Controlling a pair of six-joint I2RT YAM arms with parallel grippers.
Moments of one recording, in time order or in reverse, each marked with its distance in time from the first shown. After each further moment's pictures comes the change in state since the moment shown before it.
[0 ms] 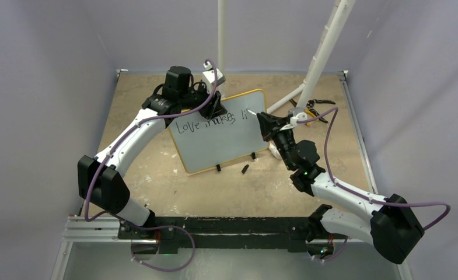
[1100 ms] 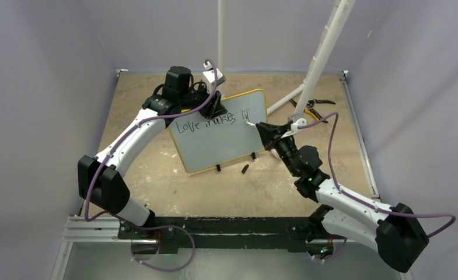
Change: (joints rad) left arm 0.000 0.000 -0.004 0.011 -0.003 -0.001; right arm 0.000 -0.070 -0.076 -0.094 -0.085 0.050
